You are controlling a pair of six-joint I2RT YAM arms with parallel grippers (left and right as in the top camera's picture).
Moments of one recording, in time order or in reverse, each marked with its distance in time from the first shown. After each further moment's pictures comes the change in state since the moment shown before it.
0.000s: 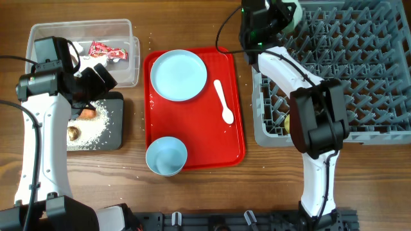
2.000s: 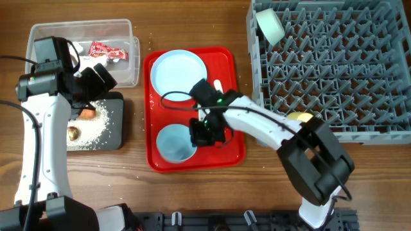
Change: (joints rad) left arm 0.001 -0.001 0.001 0.000 0.000 0.000; right arm 0.393 -0.305 -0.418 -0.959 -1.624 1.616
